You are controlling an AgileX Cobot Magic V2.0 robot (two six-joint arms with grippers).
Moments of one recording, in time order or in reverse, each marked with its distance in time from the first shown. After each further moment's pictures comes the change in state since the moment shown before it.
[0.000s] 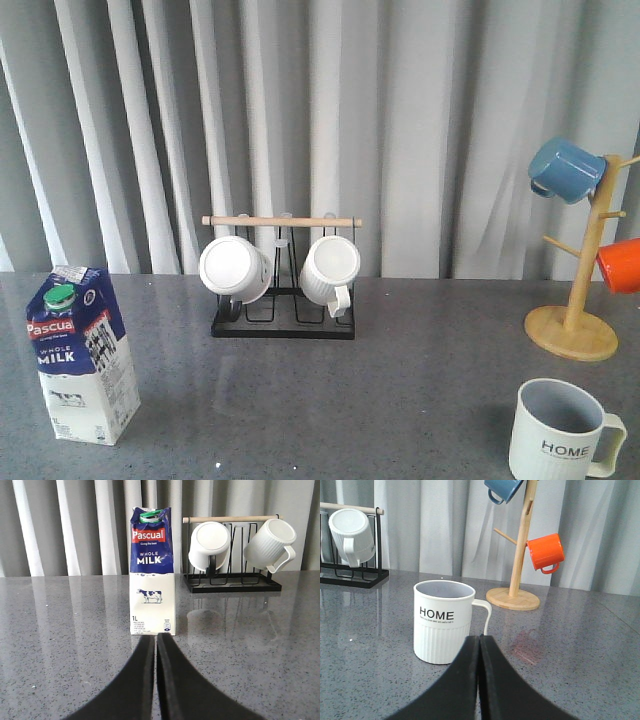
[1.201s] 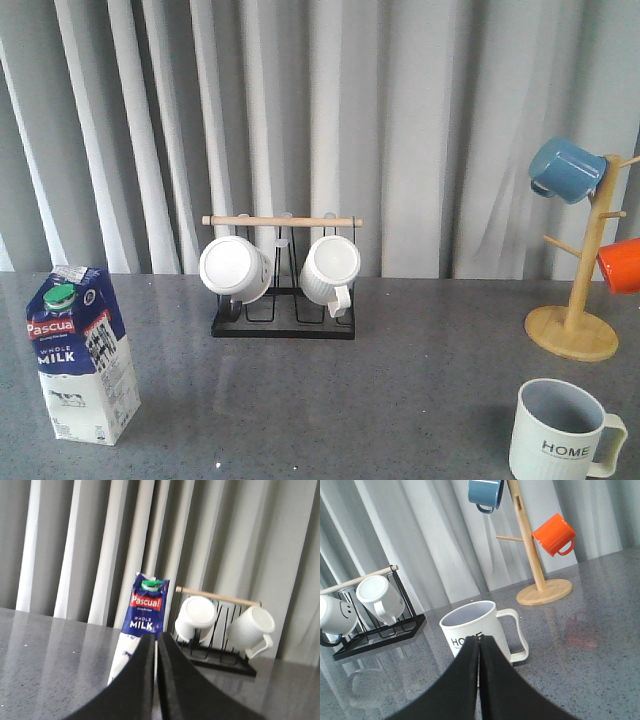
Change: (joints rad) left arm 0.000 0.000 0.000 -0.098 -0.226 -0.137; right arm 0.000 0.000 0.000 0.443 -0.047 0.002
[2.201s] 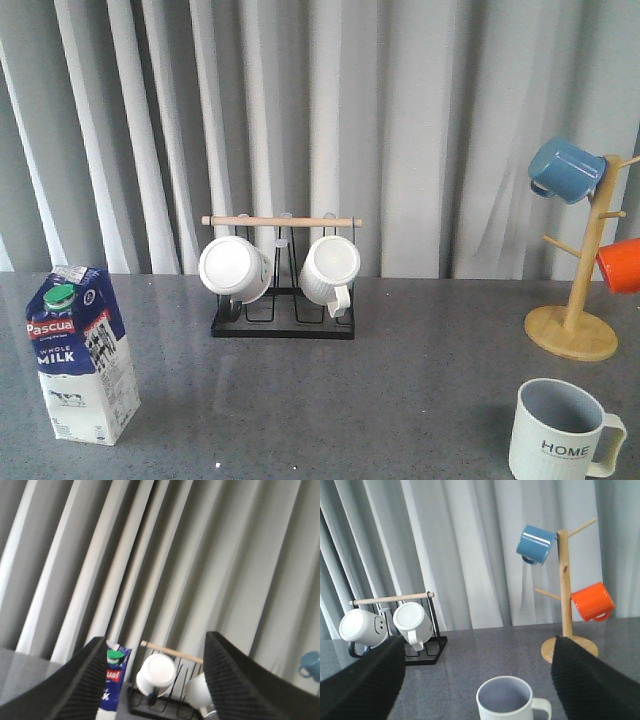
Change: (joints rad) left arm 0.000 0.095 -0.408 0.304 0.271 -0.436; right arm 0.000 0.384 -0.594 -0.046 0.260 -0.139
